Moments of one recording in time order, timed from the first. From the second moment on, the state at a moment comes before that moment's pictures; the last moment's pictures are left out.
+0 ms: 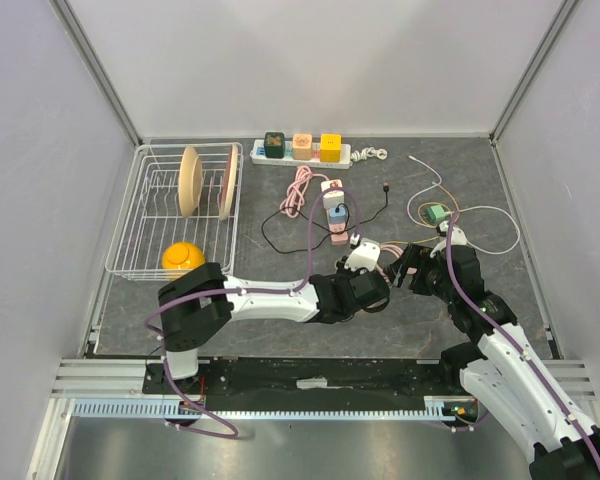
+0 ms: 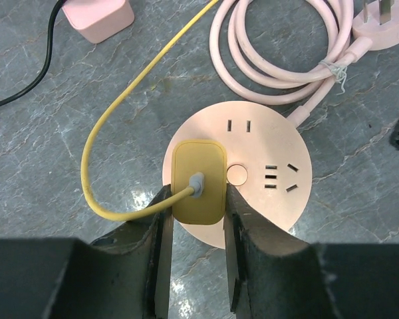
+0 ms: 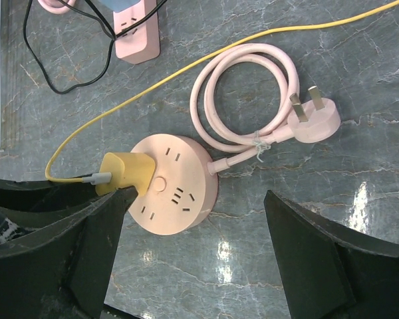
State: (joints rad) left arm -1.27 1.85 1.20 -0.25 -0.67 -0.65; right arm 0.32 0.64 0.47 -0.41 -0.06 0.55
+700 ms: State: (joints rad) left arm -1.26 1.94 1.27 -0.25 -0.66 -0.63; right arm 0.32 0.64 0.47 -0.40 -0.06 0.58
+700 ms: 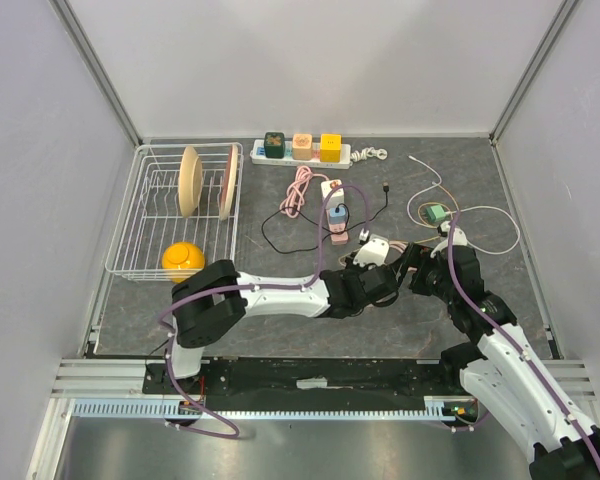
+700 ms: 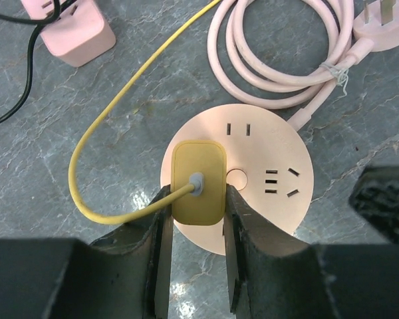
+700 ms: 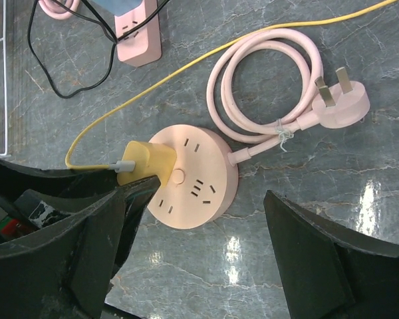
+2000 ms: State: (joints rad) left arm -1.13 1.72 1.07 -0.30 -0.38 -0.50; right arm 0.32 0.77 0.70 -0.52 0.17 0.55
